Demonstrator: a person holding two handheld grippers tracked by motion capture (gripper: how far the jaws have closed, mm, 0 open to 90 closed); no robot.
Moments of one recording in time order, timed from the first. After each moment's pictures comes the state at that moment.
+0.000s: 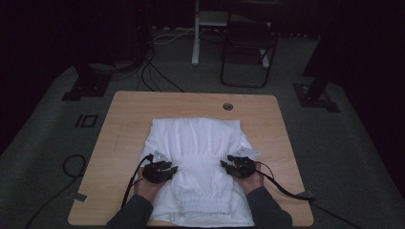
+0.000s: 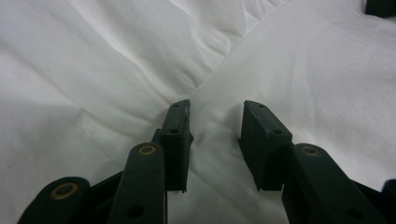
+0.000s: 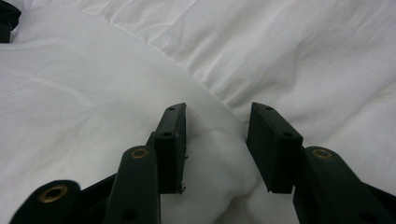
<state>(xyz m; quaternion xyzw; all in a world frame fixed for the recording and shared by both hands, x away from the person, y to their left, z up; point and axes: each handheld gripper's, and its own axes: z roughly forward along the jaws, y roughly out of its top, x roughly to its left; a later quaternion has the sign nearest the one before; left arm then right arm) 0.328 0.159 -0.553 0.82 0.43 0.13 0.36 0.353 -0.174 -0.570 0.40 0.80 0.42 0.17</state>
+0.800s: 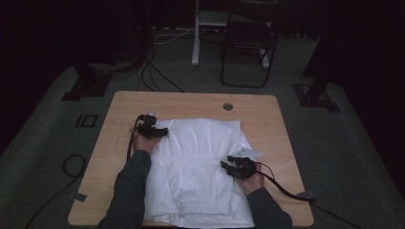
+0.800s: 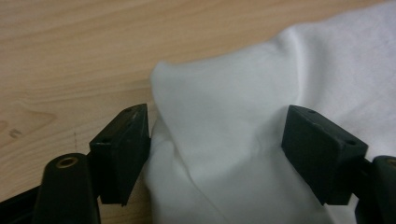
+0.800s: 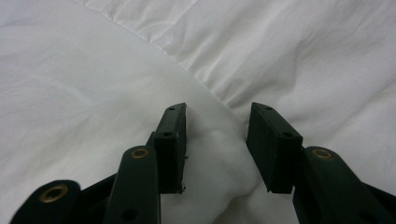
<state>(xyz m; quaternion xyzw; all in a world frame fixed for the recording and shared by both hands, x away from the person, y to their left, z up) 0.490 0.198 -0.544 0.75 0.55 0.21 0.30 0.352 -0.176 -0.570 0.40 0.80 0.42 0.16</state>
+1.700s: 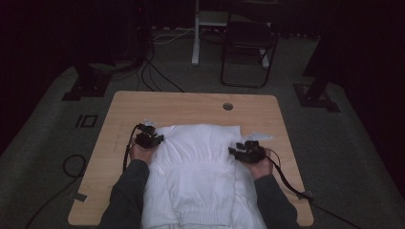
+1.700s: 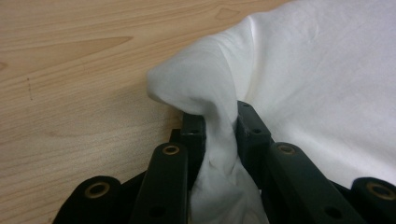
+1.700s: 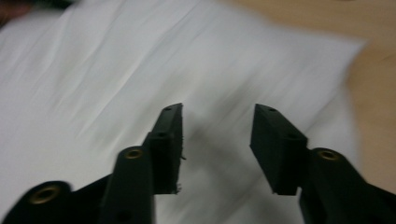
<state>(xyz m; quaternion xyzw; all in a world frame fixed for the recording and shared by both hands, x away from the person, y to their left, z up) 0.451 0.205 -0.546 0.77 0.52 0.16 0.34 0.390 -0.203 -0.525 0.44 0.77 0.43 0.15</state>
